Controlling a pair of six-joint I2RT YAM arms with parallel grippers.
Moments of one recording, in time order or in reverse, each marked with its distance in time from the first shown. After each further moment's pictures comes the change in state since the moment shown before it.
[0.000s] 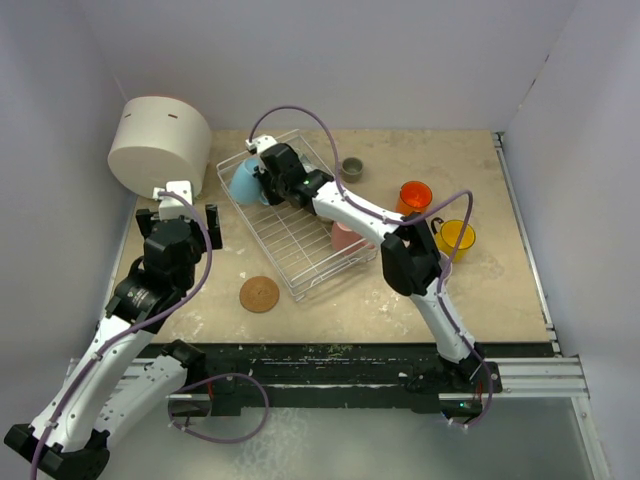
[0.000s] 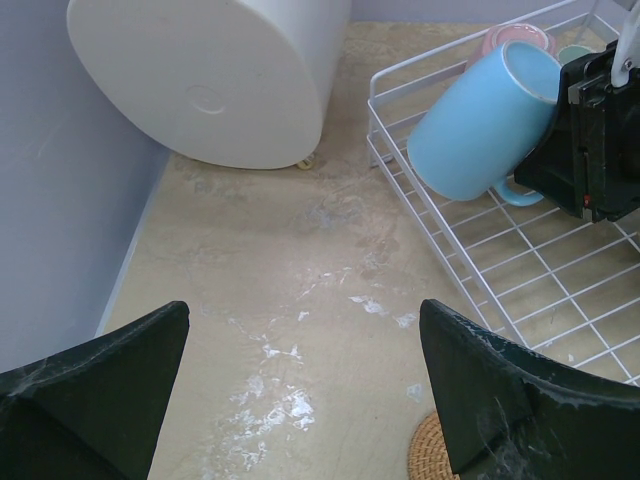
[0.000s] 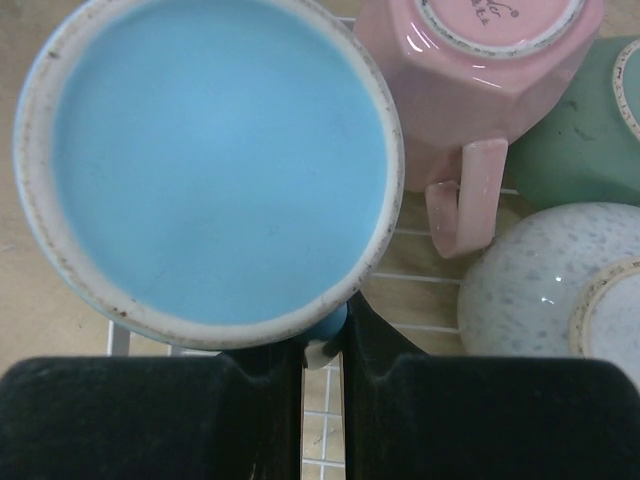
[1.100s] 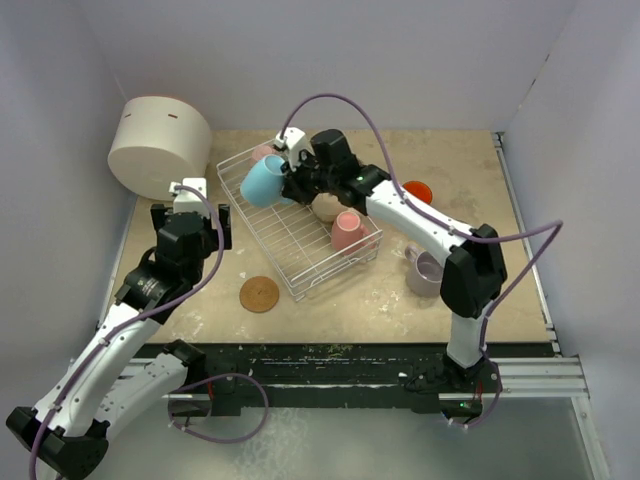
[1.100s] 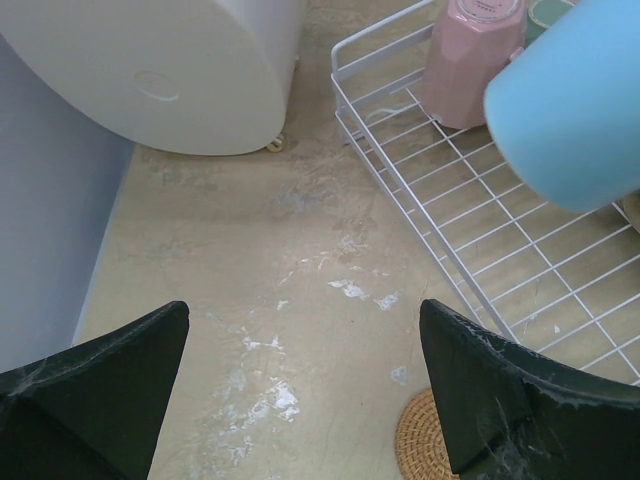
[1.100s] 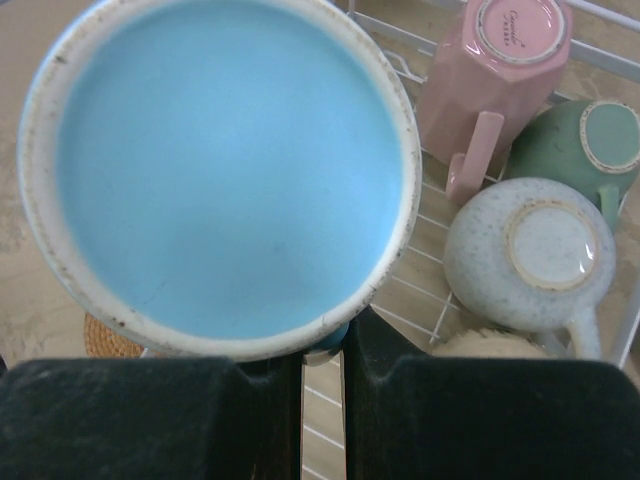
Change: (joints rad) left arm -0.030 0.080 0.014 -0.010 0.043 -0.008; right arm -0.116 -0.464 -0.442 0.082 -0.428 -0.235
